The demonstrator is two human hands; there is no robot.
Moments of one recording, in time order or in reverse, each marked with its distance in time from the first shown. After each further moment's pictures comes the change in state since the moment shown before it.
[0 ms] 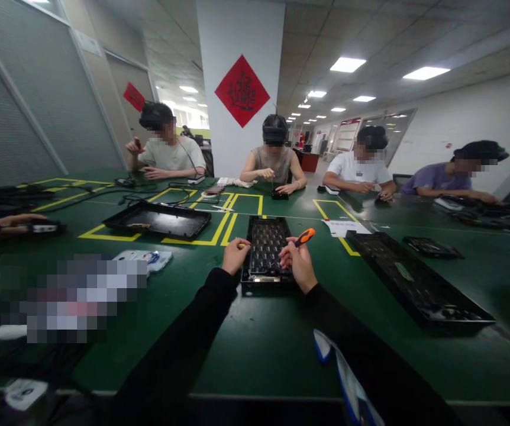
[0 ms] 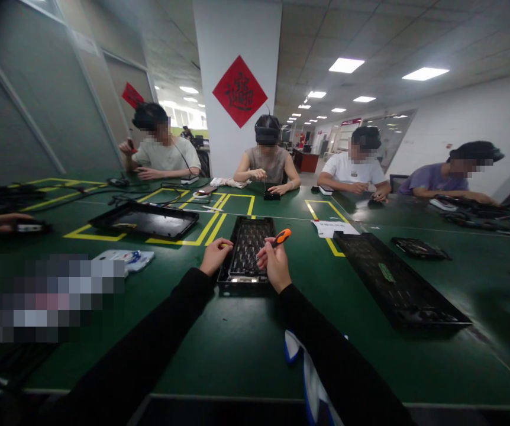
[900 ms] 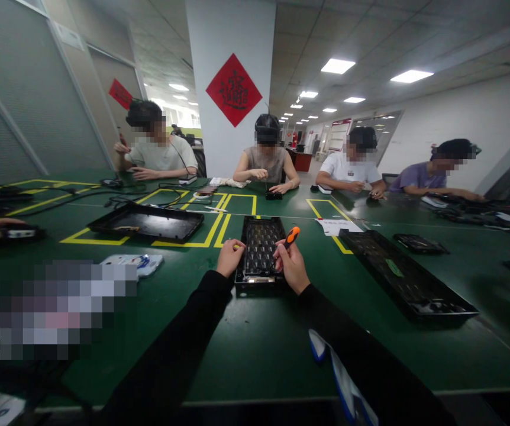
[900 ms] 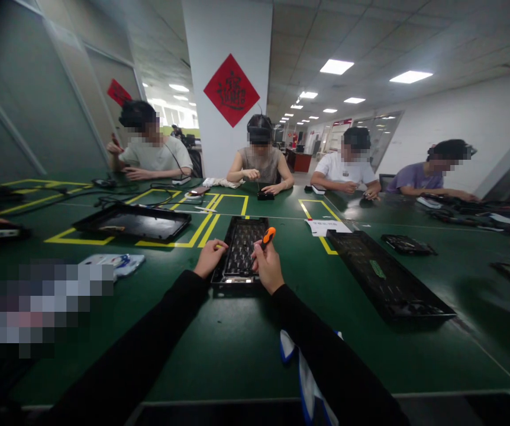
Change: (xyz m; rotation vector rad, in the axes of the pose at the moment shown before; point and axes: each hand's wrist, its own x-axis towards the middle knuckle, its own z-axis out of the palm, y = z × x) left_hand 0.007 -0.010 0.005 0.116 -0.023 0.096; right_hand -0.005 -0.002 0.002 -0.177 -0.004 -0.077
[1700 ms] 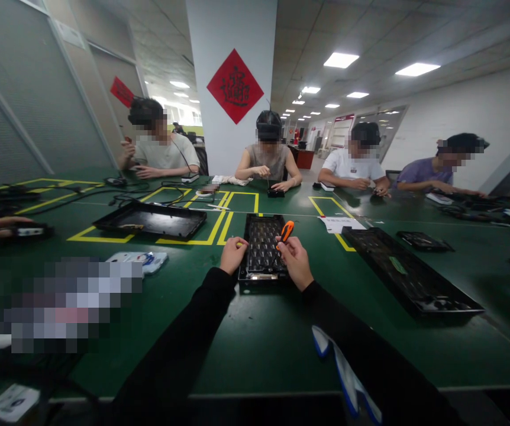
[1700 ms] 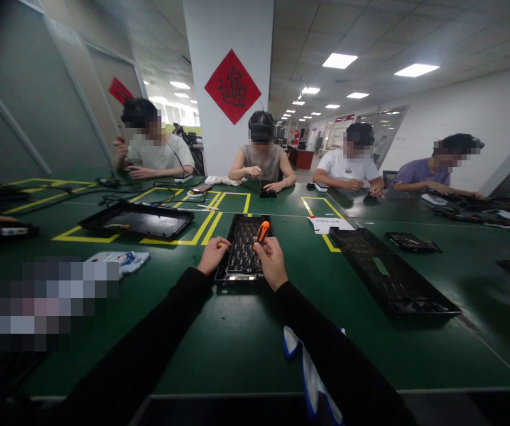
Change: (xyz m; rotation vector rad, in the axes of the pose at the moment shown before) left_hand -0.002 0.002 -0.001 -0.007 -0.009 -0.011; right_hand 0.002 -0.005 -0.001 -0.042 0.023 -0.067
